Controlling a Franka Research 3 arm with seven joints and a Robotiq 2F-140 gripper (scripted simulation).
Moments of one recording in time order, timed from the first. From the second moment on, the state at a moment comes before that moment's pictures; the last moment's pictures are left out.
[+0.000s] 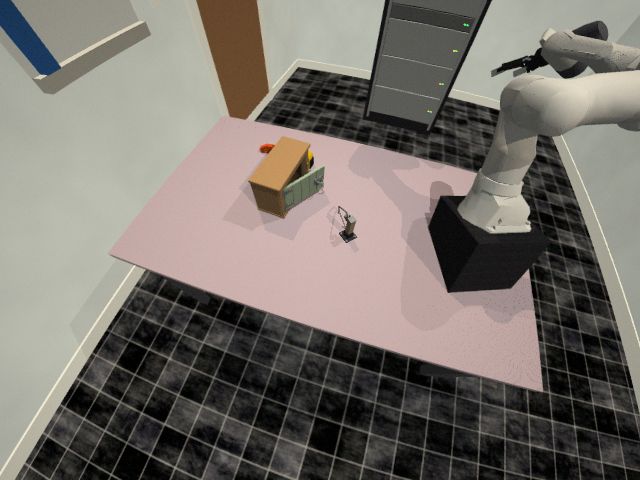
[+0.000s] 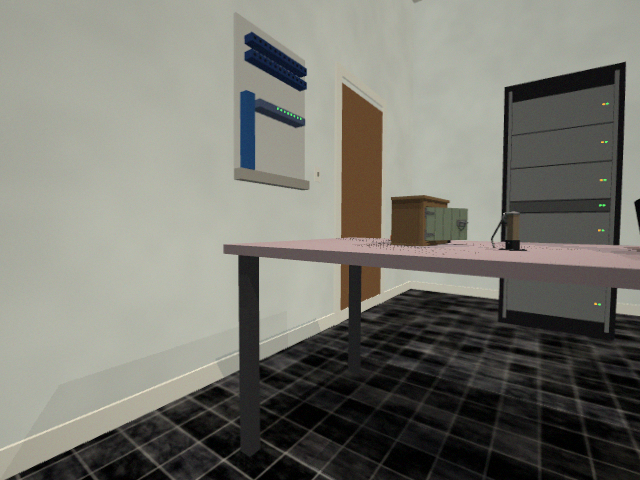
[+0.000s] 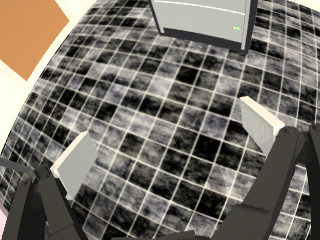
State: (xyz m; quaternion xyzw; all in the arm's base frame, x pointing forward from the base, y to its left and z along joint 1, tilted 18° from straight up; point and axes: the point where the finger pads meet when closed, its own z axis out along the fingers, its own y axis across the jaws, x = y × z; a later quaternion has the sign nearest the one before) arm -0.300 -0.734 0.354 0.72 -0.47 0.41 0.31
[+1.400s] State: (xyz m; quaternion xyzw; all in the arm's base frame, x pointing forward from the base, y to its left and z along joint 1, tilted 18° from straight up) arm 0.157 -0.701 0.442 0.89 -0.17 0.34 0.25
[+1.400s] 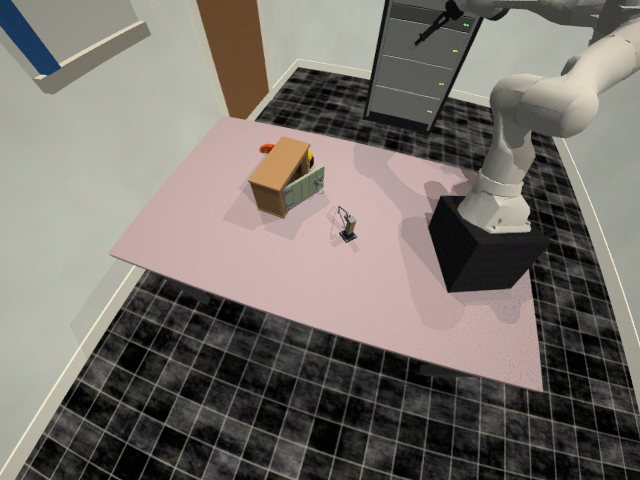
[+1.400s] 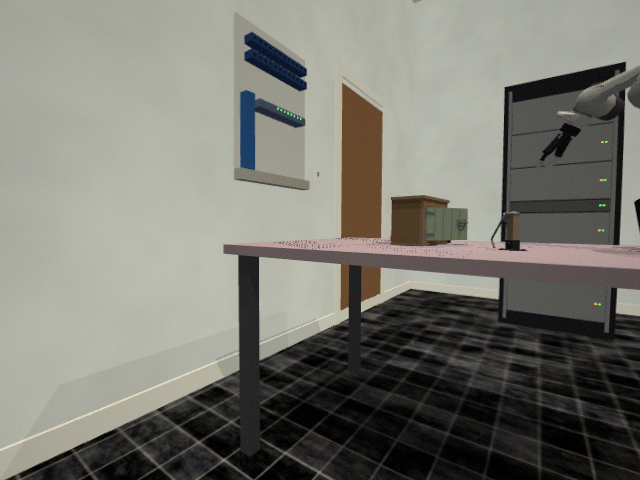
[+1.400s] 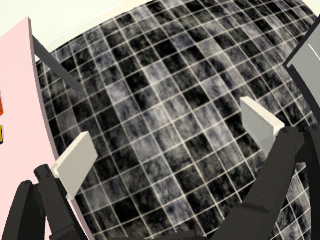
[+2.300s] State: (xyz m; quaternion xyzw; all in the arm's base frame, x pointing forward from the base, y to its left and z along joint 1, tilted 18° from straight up) arm 0.316 -0.615 0.423 0.93 -0.05 0.29 0.23
